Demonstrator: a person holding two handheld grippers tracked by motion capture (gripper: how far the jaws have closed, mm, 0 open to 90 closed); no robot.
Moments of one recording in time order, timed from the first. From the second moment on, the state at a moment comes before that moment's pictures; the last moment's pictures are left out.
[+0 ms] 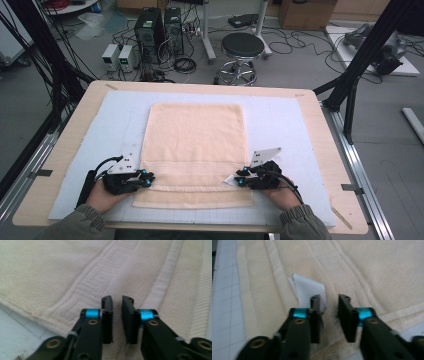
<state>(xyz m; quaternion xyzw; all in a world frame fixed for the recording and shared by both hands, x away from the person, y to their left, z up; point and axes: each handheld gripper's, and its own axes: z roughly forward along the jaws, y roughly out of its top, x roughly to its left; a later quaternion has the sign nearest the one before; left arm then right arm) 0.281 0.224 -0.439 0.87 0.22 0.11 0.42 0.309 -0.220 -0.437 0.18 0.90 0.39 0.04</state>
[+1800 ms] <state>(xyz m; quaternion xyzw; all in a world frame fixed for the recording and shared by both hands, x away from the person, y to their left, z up) 0.237 0.225 -0.432 0.88 0.19 0.09 0.42 0.271 -0.227 -0.435 0.17 0.90 0.41 0.02</state>
